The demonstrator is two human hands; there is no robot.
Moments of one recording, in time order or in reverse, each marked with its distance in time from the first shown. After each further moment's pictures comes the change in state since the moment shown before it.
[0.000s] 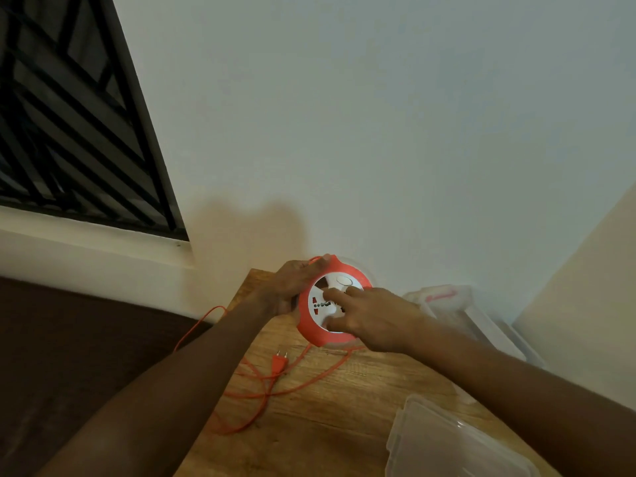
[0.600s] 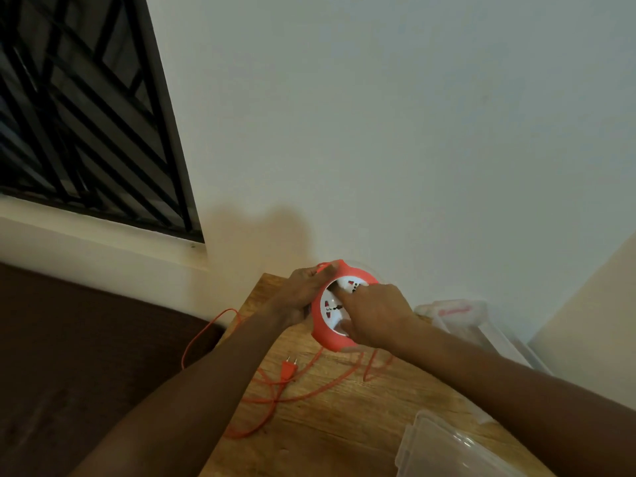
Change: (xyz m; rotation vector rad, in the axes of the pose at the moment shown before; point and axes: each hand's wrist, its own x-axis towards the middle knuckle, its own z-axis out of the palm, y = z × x) left_hand -0.007 -0.008 0.002 -0.122 0.090 0.070; right_hand 0.035 -0.008 -0.014 0.100 -0.054 0.416
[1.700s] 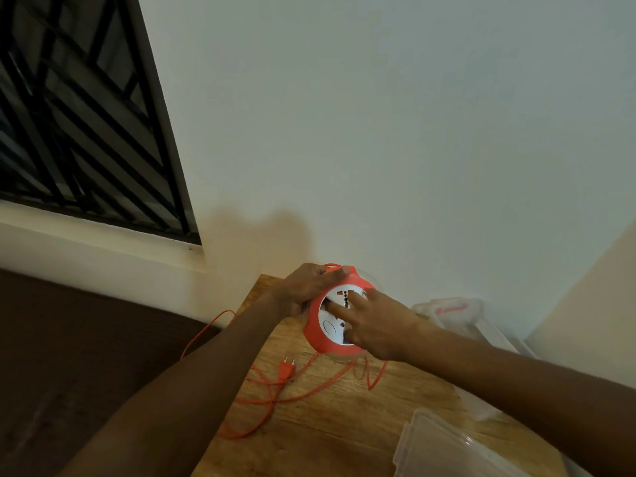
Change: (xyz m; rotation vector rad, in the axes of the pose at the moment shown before) left_hand 0.011 0.017 0.002 0.265 -0.150 -0.020; right_hand -0.018 0.015 0.007 -0.441 -0.038 -0.543
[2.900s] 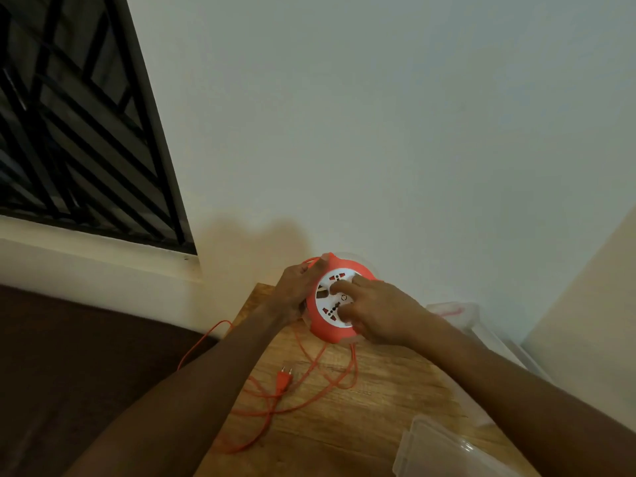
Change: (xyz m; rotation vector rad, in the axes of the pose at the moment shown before) left_hand -0.010 0.007 0.008 -0.244 0.238 0.110; right_hand -0.004 0.026 0.007 0.392 0.339 0.271
